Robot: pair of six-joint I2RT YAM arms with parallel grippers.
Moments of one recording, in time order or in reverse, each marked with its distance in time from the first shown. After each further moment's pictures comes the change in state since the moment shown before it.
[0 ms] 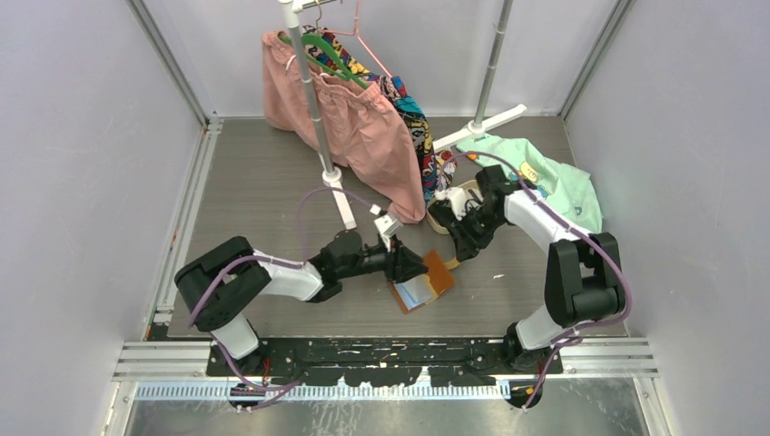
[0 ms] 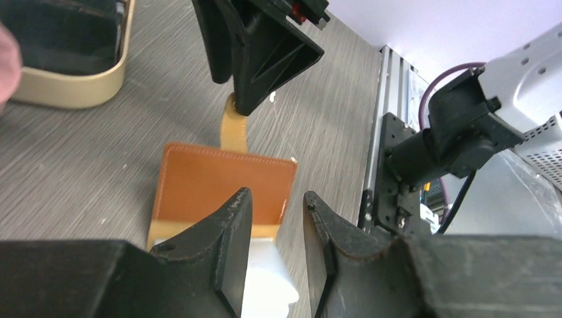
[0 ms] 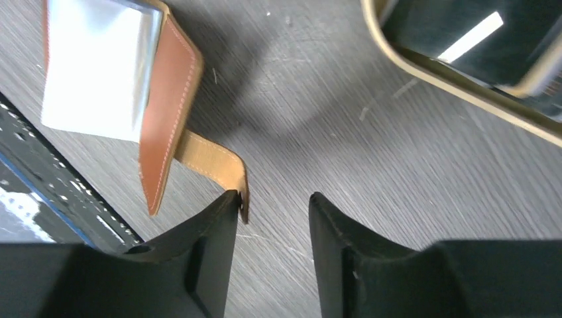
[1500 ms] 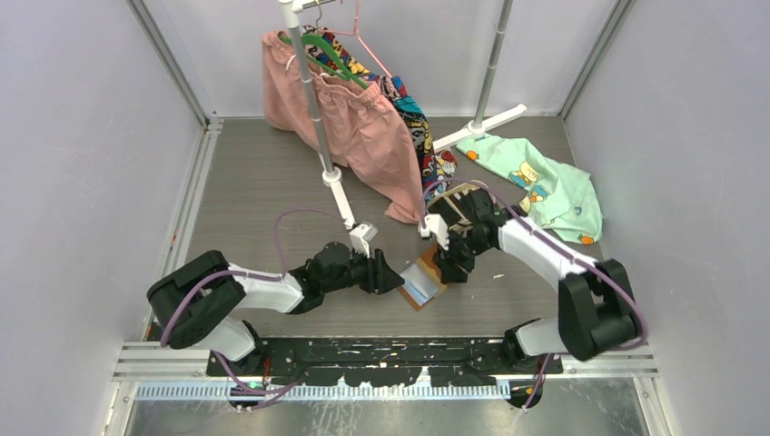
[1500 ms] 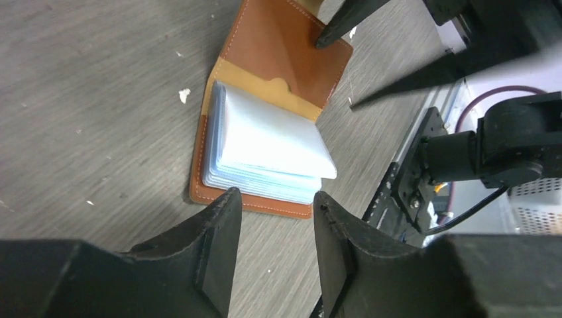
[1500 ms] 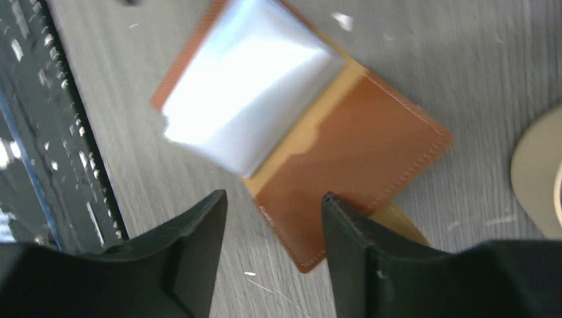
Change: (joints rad) left arm -0.001 -0.181 -0.117 -0.313 -0.182 -0.219; right arm 0.126 -0.126 -0.161 0.123 -0.152 -0.184
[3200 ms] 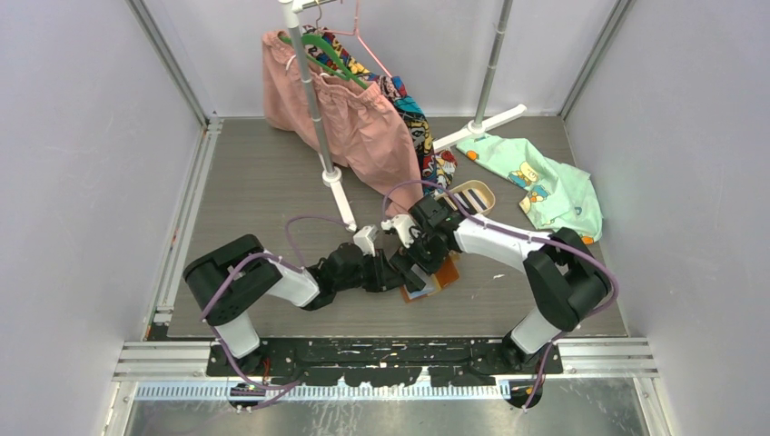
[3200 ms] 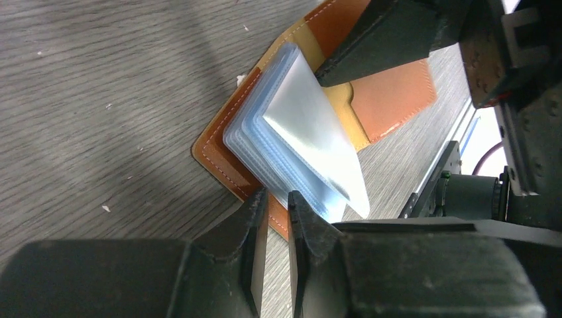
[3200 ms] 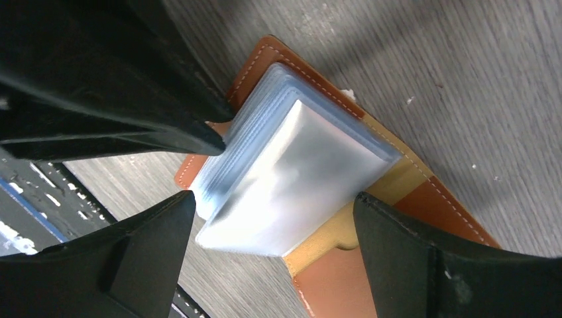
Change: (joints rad) left arm 0.000 0.238 0.059 0.060 -0.049 -0.208; right arm 0.333 0.142 0.072 0.158 0.252 0.584
